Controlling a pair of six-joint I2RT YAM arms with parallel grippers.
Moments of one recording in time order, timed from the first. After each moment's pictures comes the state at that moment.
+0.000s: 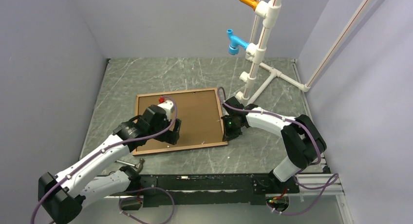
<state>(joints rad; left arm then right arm) -0.65 0.92 0.77 -0.70 -0.07 -0.33 0.63 1.59 0.89 -0.55 -0.16 0.49</state>
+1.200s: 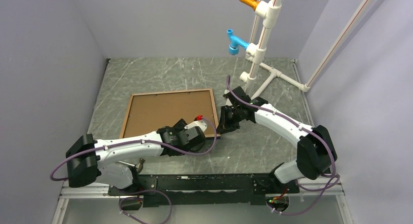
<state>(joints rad) -1.16 1.32 0.91 -0.77 -0.63 -0.24 0.61 1.45 1.03 -0.68 -0.35 0.60</state>
